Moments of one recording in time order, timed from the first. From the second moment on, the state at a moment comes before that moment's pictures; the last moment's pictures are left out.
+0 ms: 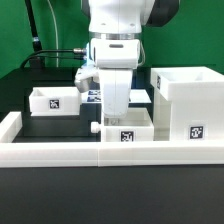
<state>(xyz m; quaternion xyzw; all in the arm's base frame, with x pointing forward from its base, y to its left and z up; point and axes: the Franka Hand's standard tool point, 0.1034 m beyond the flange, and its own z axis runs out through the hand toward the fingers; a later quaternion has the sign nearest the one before) 0.529 -0.026 0.010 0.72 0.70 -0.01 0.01</state>
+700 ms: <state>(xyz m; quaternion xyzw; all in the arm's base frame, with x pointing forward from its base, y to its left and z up) 0.529 -0.026 0.012 0.71 0.70 -0.01 0.01</state>
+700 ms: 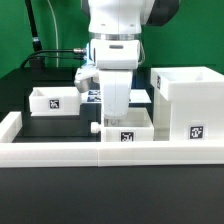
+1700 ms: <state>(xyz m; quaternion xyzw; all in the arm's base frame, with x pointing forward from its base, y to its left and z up) 0.533 -0.017 0.014 0.70 0.72 -0.01 0.00</state>
